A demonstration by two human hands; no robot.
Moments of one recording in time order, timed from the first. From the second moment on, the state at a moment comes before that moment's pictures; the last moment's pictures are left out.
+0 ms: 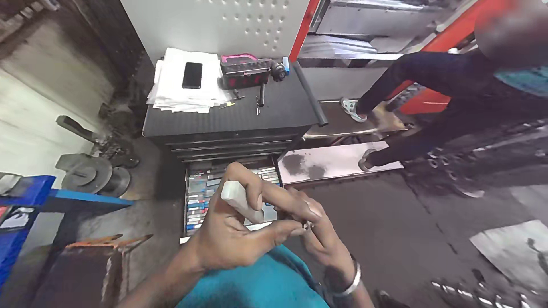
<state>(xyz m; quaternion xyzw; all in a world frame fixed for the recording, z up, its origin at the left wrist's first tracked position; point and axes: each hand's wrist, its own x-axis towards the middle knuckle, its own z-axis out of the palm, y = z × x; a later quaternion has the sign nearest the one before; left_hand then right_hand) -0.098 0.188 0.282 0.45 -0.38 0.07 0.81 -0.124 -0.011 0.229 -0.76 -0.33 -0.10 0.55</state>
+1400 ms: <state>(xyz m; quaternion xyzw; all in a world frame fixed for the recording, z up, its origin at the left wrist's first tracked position) -0.084 0.169 0.258 0.40 -0.26 -0.04 0.88 -0.140 0.000 0.206 -0.77 -0.21 -0.05 0.61</state>
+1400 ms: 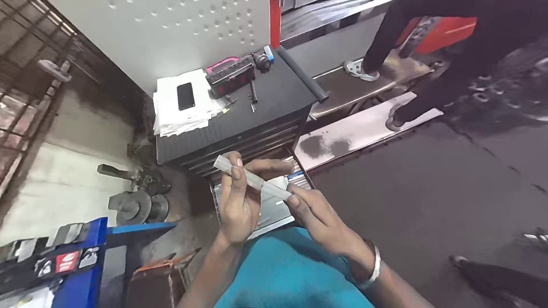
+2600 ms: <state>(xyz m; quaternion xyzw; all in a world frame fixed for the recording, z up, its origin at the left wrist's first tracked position) -0.079 0.195 0.228 0.41 -0.08 -0.14 0.90 -0.124 0.020 0.204 -0.77 -0.38 0.00 0.51</state>
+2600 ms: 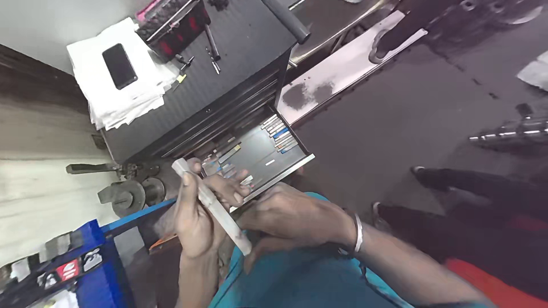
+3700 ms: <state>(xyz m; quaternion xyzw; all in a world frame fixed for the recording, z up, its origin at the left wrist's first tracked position) 0.123 -0.025 -0.271 0.95 -0.10 -0.27 0.14 -0.252 -0.181 -0.024 -0.81 0.28 0.37 0.34</state>
